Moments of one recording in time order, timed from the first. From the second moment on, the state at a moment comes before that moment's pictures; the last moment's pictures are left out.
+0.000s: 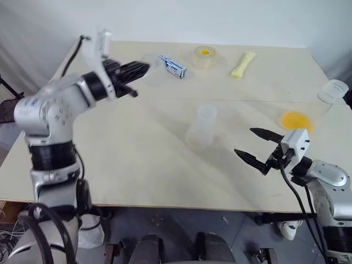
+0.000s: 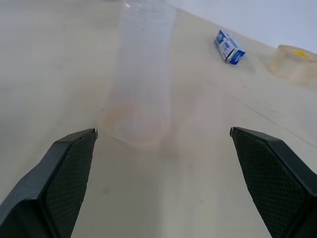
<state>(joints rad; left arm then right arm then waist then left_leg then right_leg) -1.11 0.49 0.20 0.09 -0.62 1.10 -0.59 -0.14 -0.64 -0.22 -0.12 0.46 0.07 0.91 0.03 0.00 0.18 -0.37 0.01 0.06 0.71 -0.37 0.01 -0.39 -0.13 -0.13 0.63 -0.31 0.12</state>
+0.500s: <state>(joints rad) -1.45 0.47 -0.03 0.63 -0.62 1.31 -0.89 -0.11 -0.63 -0.24 -0.21 0.51 0.07 0.90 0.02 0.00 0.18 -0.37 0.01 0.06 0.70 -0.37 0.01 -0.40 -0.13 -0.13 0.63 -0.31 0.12</state>
